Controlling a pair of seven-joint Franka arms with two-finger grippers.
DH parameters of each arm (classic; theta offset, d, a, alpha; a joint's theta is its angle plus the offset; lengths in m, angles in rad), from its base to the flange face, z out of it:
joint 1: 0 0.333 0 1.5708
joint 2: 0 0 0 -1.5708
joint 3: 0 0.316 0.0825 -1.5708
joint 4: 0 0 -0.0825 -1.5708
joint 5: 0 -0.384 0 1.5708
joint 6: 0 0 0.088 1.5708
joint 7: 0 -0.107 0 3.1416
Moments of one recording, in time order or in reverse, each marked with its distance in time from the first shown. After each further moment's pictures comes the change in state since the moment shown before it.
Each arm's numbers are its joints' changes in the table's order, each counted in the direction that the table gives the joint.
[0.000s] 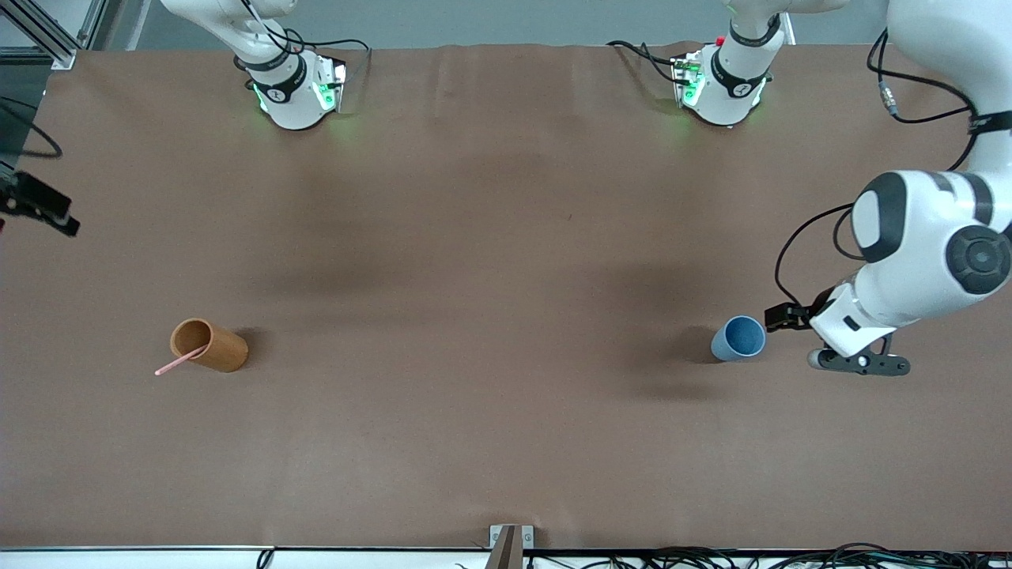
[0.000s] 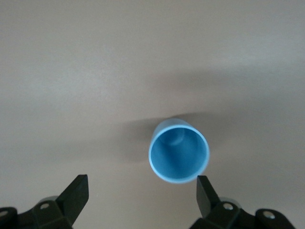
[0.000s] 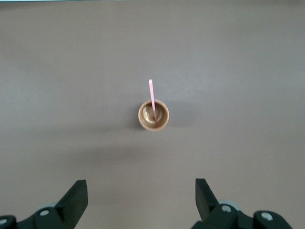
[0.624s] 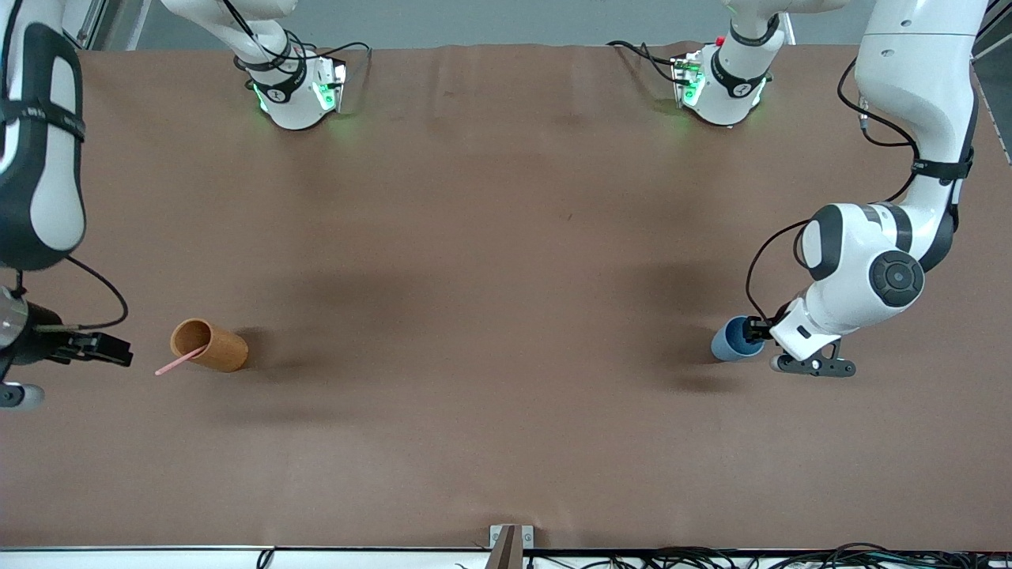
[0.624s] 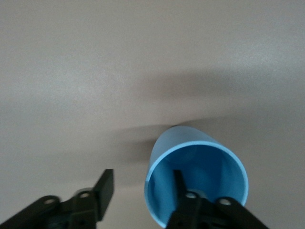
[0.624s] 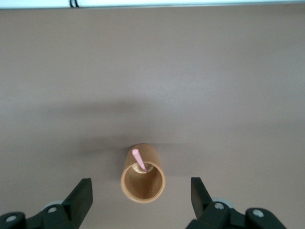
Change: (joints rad) left arm -0.002 -0.084 -0.002 0.113 0.001 -0.217 0.004; right arm -0.030 -0.397 -0.001 -0.181 0.000 -0.176 0.000
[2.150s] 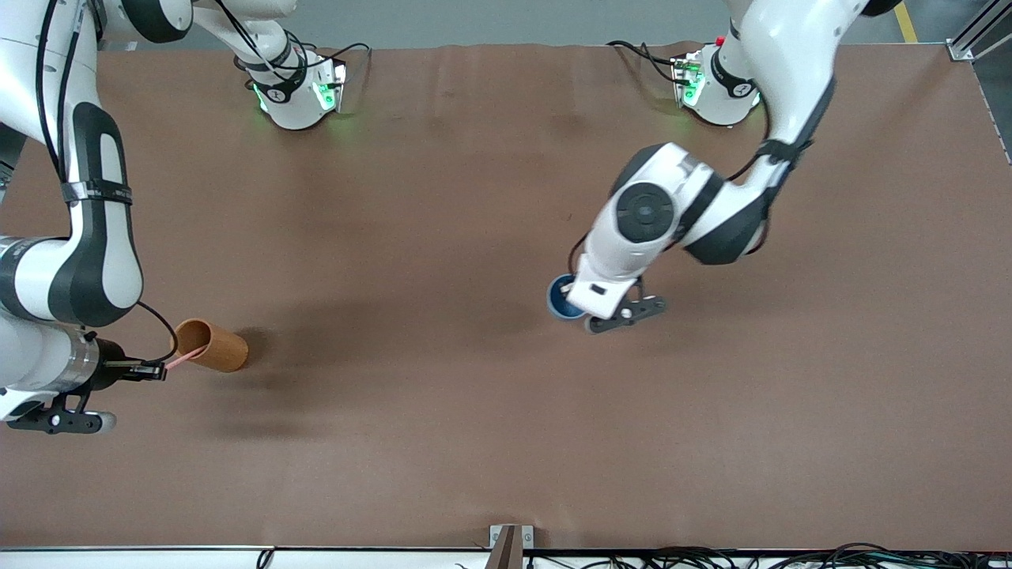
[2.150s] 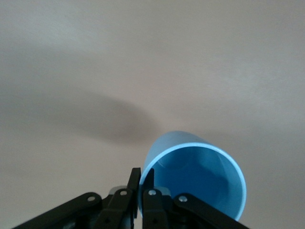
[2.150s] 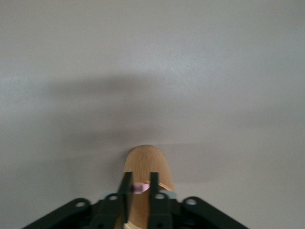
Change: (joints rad) left arm -0.202 -0.139 -0.441 -0.362 -0.218 0.293 1.127; right arm 0.001 -0.131 0.007 0.006 -0.008 -0.043 -0.041
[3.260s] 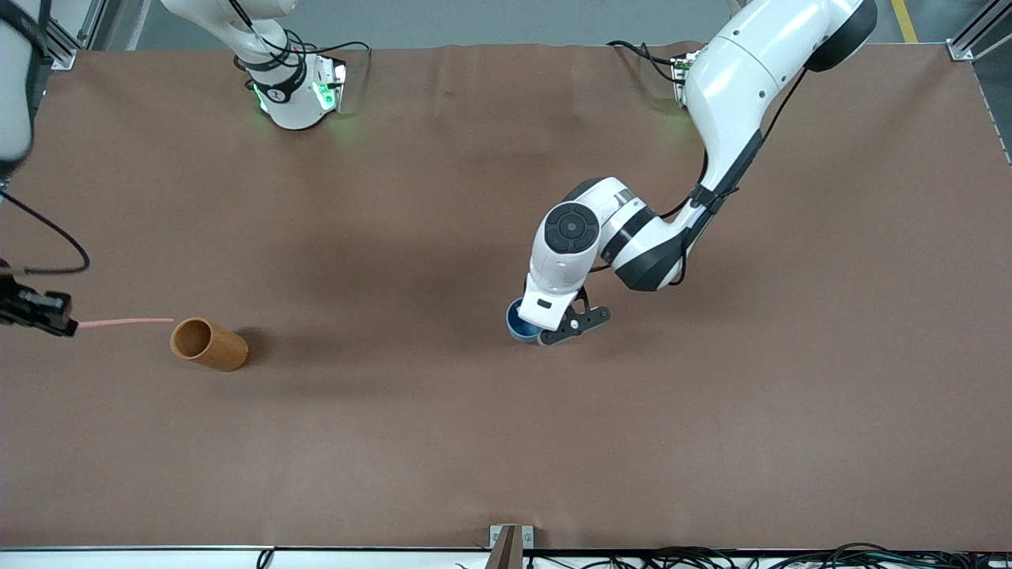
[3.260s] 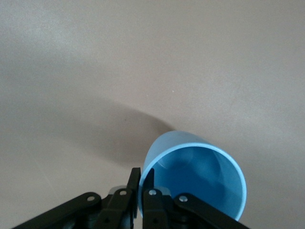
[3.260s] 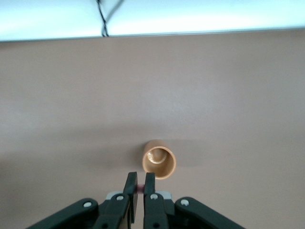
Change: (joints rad) left arm -0.073 -0.163 0.000 -0.085 -0.143 -0.121 0.180; right arm 0.044 0.351 0.011 -0.035 -0.001 0.157 -0.001
